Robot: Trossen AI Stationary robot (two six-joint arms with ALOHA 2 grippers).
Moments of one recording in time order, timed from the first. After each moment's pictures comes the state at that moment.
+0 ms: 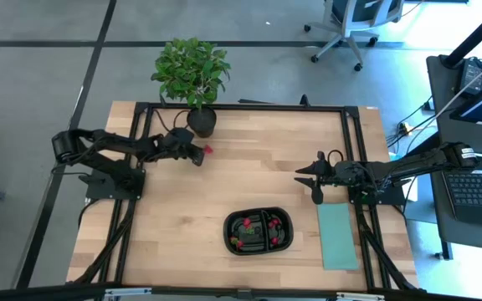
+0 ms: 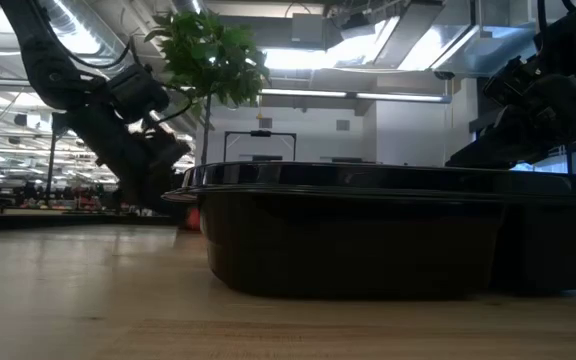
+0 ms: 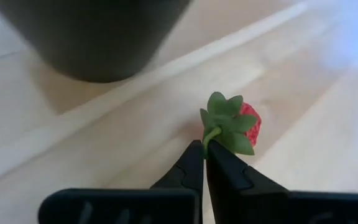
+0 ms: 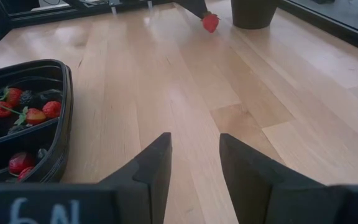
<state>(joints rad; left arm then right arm) 0.50 1.36 0.31 0.30 -0.06 -0.54 0.09 0.72 0.06 0.29 0.24 0.21</state>
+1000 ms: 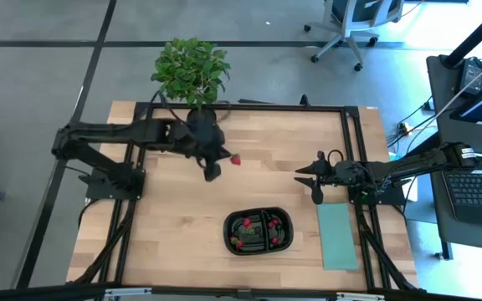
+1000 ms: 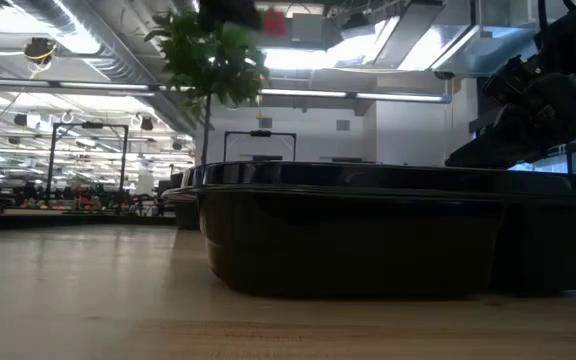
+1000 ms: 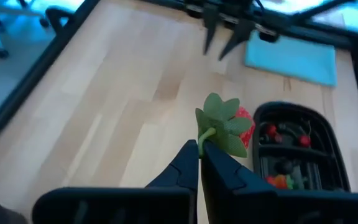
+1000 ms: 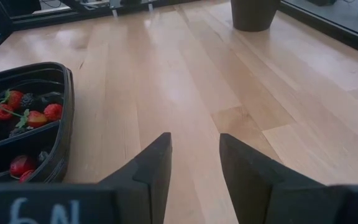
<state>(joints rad) 0.05 1.35 1.33 -0.68 -0.10 -0.22 0.09 0.72 0.06 0.30 0.24 0.21</state>
